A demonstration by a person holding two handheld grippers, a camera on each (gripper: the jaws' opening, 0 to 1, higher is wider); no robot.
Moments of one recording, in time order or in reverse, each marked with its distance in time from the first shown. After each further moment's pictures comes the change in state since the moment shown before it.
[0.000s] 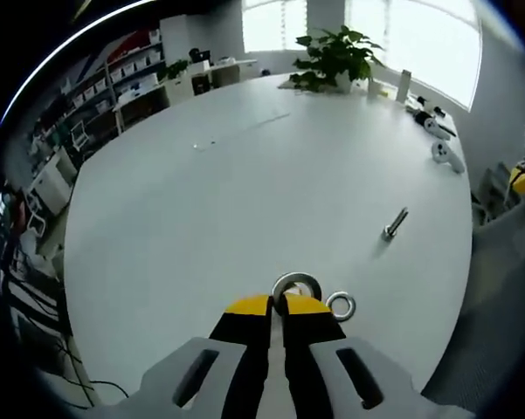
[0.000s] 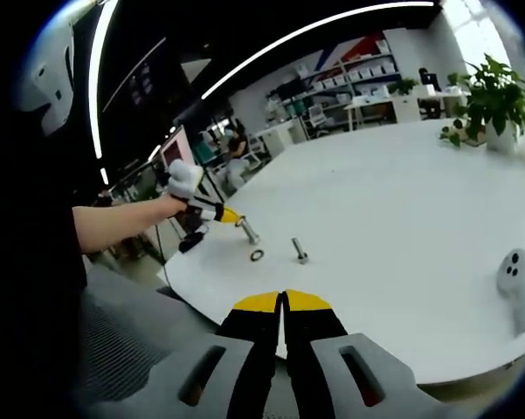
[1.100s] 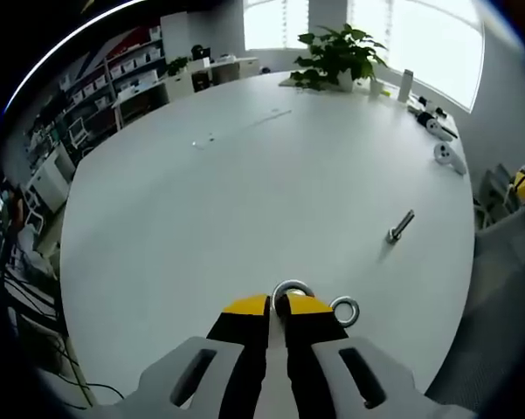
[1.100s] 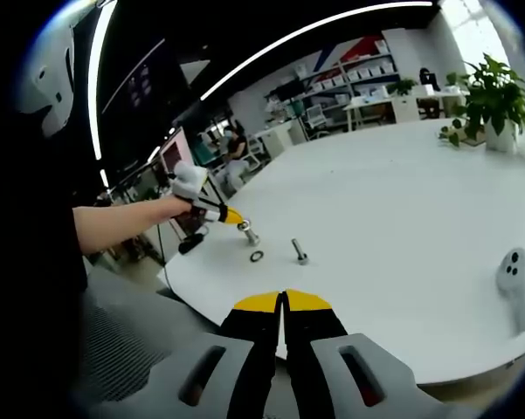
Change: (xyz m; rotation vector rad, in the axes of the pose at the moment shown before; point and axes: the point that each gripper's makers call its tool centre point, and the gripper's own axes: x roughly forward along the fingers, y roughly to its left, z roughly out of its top) left arm 0.010 0.008 0.002 -0.010 0.008 0.001; right arm -0.001 -0.003 -0.001 0.005 -0.004 -0.002
